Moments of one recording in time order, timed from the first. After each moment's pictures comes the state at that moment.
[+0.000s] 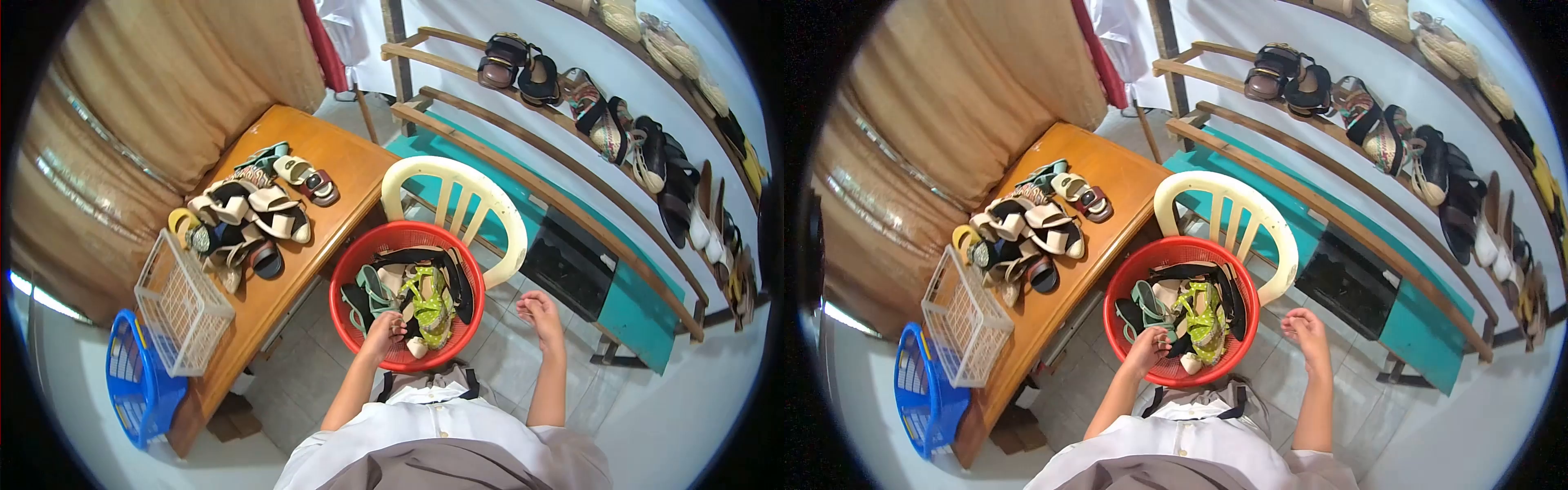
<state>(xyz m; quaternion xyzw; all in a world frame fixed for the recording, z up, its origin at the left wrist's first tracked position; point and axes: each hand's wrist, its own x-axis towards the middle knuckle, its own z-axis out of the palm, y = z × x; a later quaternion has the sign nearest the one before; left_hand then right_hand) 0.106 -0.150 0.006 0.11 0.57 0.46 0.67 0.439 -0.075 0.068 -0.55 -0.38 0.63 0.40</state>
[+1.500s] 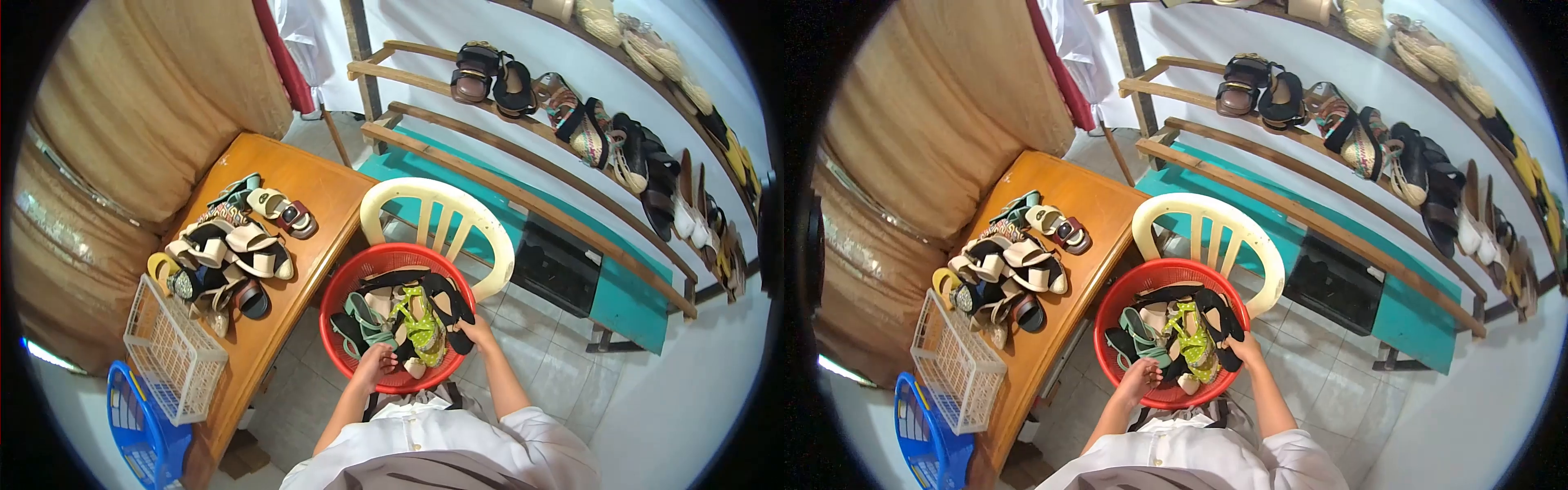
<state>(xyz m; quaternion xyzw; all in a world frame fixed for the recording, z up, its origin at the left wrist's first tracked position) 0.078 -0.149 -0.006 0.12 0.57 0.39 0.72 0.347 -0.053 -0.078 -0.67 -0.42 0.57 0.21</state>
